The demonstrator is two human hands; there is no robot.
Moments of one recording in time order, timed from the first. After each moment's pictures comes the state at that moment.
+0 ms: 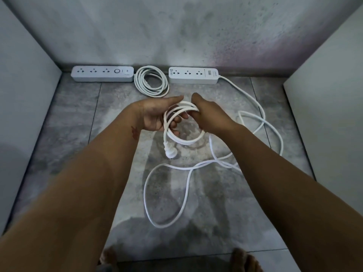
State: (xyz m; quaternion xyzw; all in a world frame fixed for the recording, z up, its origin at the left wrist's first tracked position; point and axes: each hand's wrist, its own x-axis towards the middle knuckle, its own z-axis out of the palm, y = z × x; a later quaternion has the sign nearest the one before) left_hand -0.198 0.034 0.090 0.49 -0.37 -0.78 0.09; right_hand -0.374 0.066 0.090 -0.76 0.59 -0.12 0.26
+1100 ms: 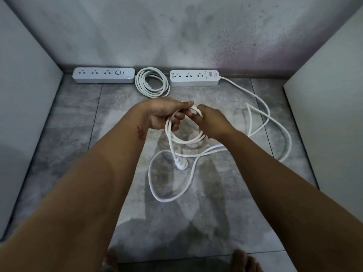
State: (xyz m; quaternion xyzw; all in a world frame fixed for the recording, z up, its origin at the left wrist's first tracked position) left_hand -0.213 0.036 0.098 0.52 -0.40 -0.75 0.11; right_hand -0.377 0.071 0.079 -0.67 0.66 -0.11 0.32
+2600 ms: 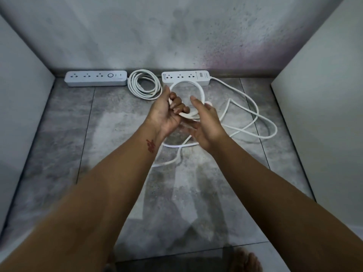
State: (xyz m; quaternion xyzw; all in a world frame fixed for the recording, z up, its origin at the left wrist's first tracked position) left_hand -0.249 0.051 0.082 0.32 -0.07 -0.82 0.47; right_hand -0.356 0.100 0.092 -0.17 0.54 -0.50 0.66
